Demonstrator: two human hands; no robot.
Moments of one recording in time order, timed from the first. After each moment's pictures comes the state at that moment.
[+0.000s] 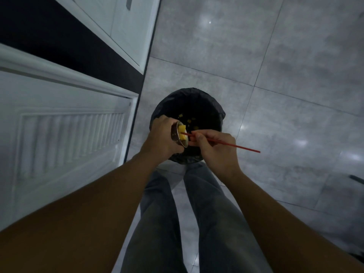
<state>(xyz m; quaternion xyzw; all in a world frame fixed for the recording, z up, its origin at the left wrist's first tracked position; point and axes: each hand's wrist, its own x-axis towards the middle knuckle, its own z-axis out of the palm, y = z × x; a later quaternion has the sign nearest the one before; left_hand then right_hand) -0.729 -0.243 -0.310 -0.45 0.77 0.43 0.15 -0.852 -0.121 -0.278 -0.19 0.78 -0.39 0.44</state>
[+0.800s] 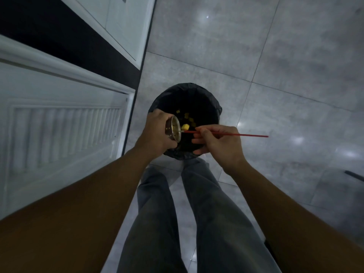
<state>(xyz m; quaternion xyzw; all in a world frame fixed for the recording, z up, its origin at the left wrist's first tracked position) -0.722 -0.244 -0.310 -0.46 0.77 0.43 0.14 -0.868 -0.112 -0.282 -0.07 0.73 -0.41 0.54</state>
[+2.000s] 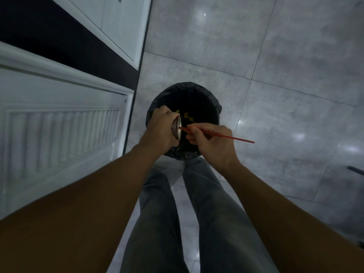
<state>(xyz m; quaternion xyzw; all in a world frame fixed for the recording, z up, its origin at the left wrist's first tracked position) -0.748 -0.248 -0.298 -0.42 0.79 0.37 0.25 -0.854 -0.114 -0.296 -0.22 0.77 -0.39 0.45</state>
